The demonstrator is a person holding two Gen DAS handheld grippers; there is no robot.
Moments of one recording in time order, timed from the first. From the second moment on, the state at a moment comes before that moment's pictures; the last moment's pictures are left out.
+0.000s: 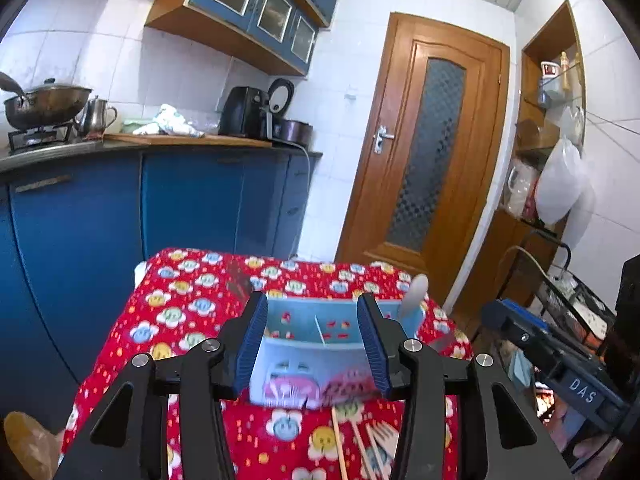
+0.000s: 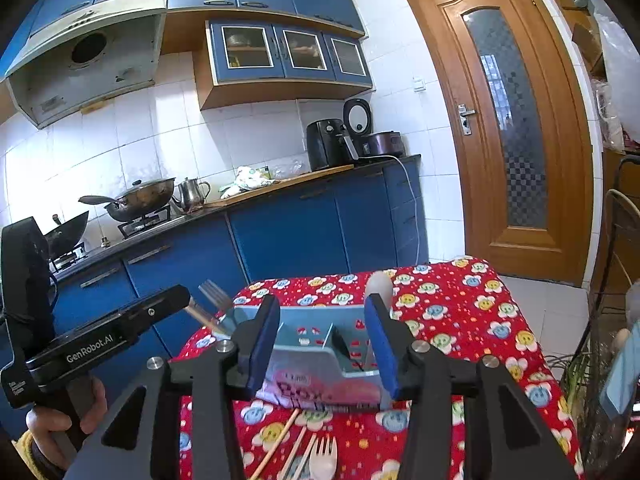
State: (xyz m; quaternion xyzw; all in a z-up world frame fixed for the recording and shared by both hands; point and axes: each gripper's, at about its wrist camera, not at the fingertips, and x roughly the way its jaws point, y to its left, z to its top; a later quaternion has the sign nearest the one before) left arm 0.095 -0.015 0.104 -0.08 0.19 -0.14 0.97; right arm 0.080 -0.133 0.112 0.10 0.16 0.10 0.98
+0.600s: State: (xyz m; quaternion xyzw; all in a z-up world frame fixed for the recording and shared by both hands) left arm 0.065 -0.015 0.069 -0.05 0.29 -0.14 0.94; right arm 0.029 -0.137 0.081 0.10 0.21 0.09 0.97
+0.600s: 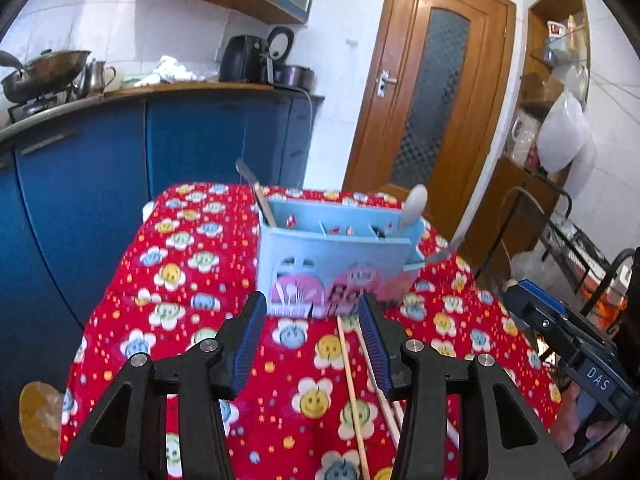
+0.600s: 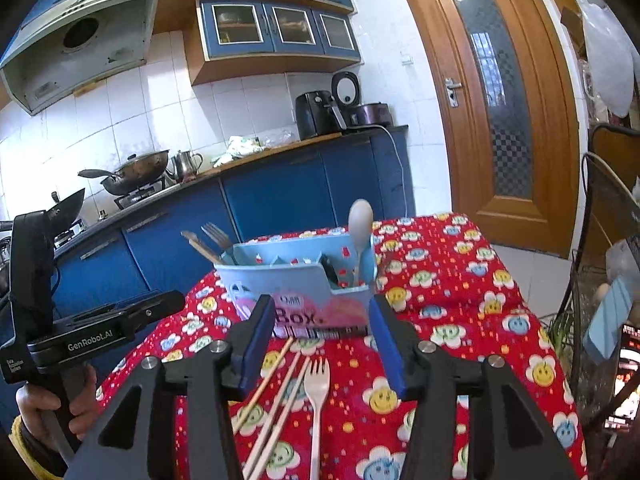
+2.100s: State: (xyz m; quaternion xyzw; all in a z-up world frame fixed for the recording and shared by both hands) left arm 0.120 -0.085 -0.014 0.03 0.53 -0.19 0.83; right arm 0.023 -0.186 0.010 0.17 0.30 0.06 0.94
